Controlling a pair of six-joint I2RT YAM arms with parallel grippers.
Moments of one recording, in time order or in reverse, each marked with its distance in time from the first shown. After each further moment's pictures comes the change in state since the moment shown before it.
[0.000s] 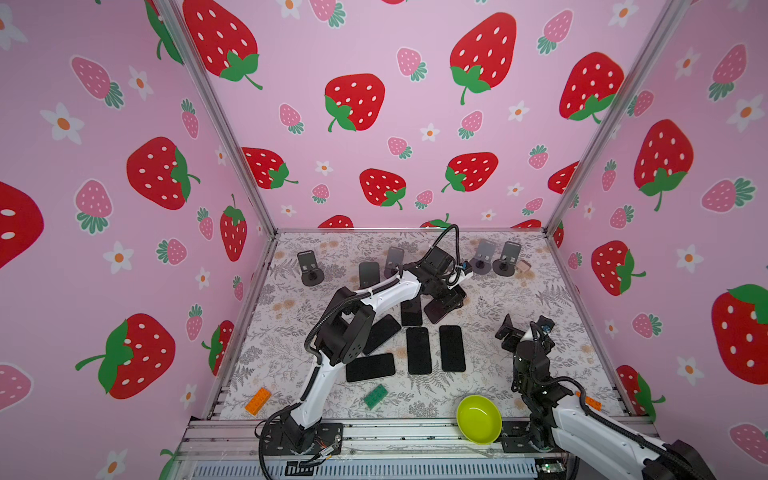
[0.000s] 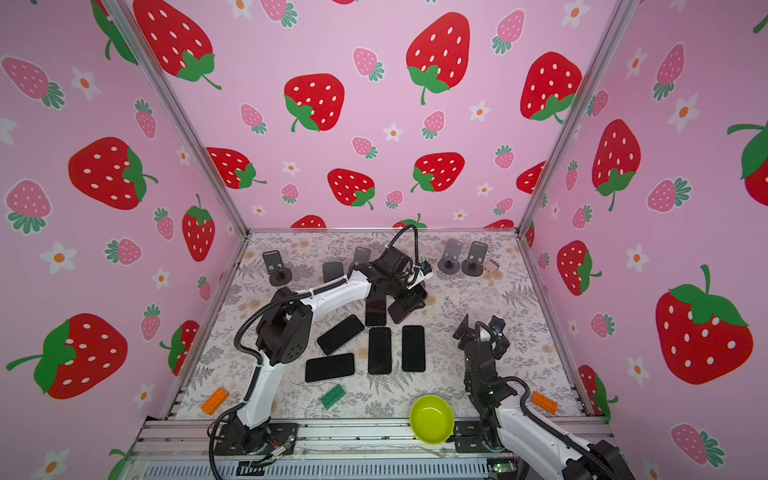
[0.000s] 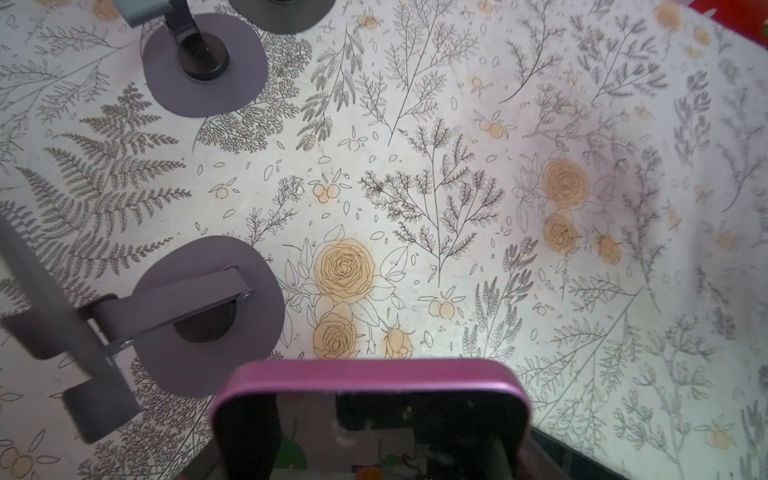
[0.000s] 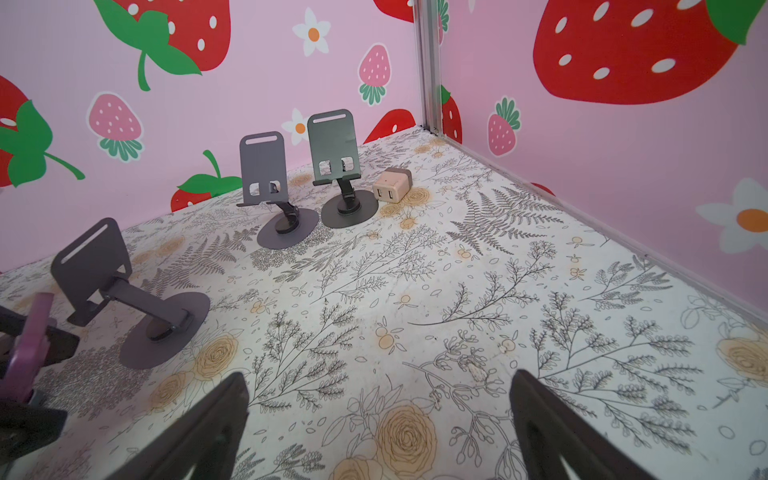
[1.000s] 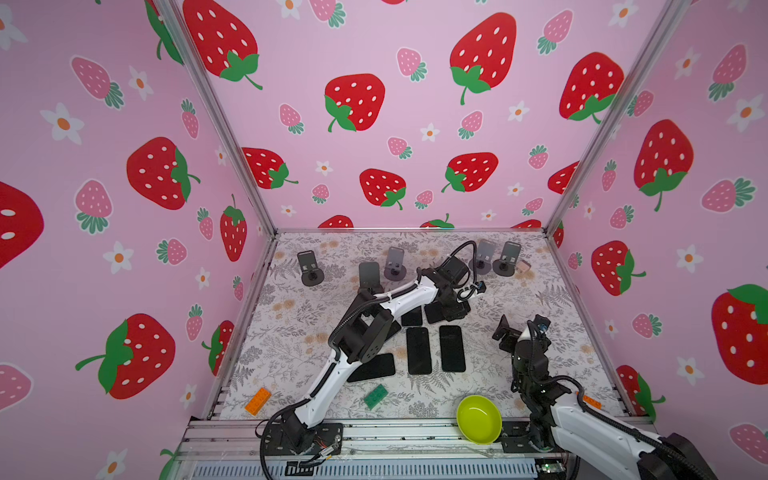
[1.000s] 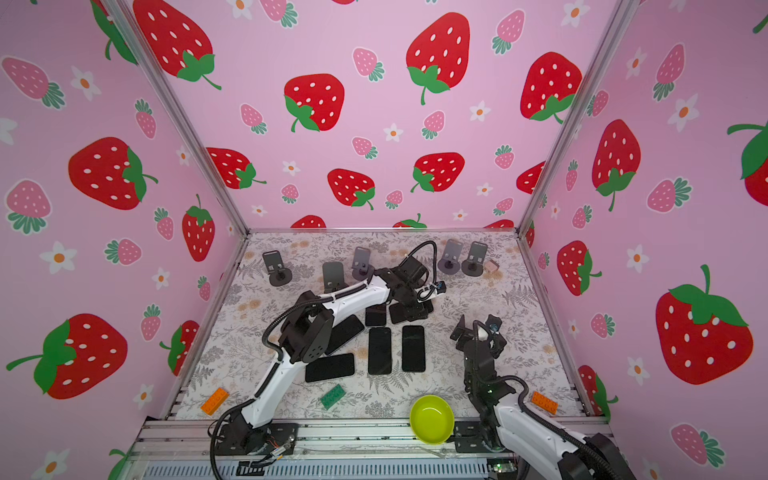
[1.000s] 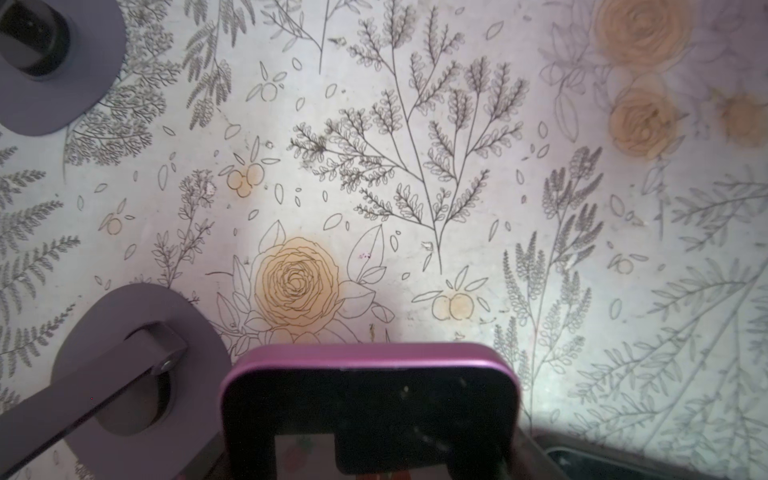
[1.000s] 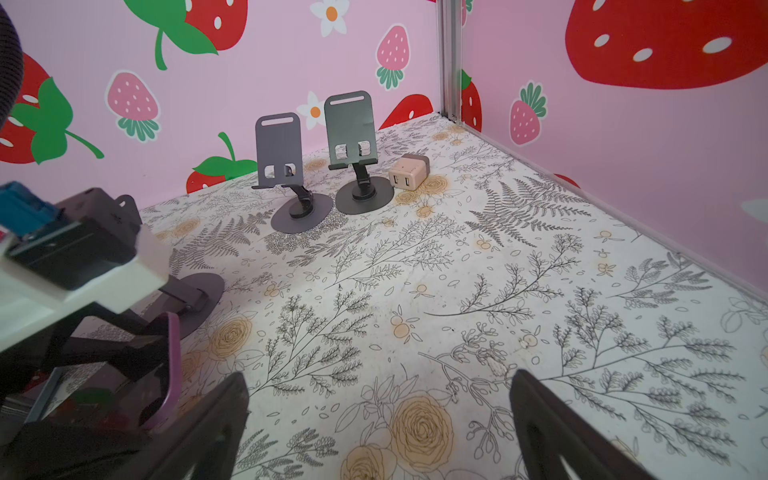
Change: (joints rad) left arm -0.064 0.187 0.214 -0.171 -0.116 0.274; right arm -0.005 0.045 0.000 0.031 -0.053 -0.005
